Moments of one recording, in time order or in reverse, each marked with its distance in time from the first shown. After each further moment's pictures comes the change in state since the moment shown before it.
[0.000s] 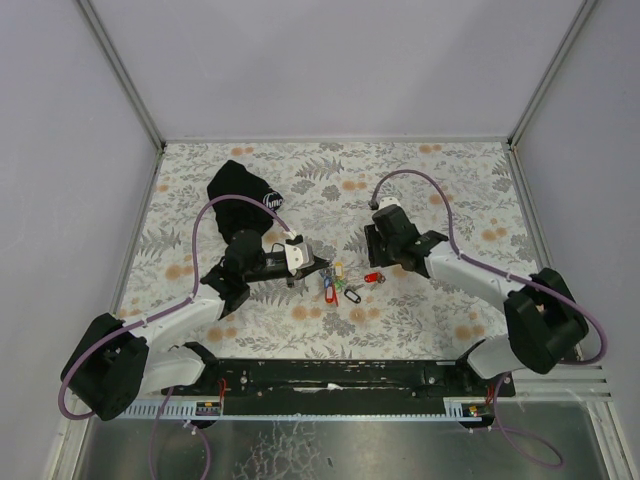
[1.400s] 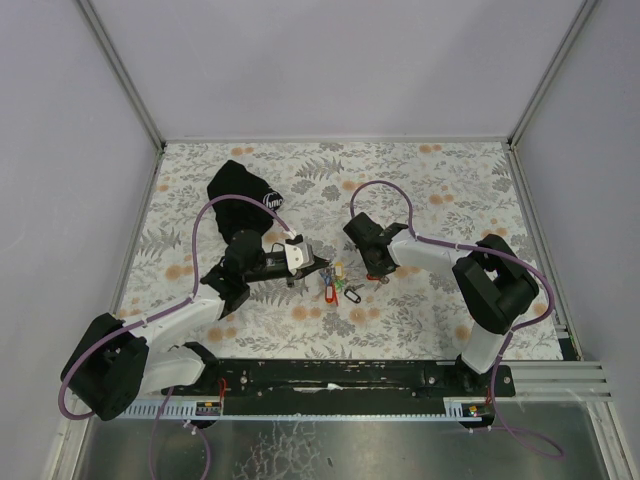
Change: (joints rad) left arm 0.000 0.000 0.000 0.000 -0.006 -0.001; right arm 0.084 0.336 0.194 -0.288 0.177 -0.014
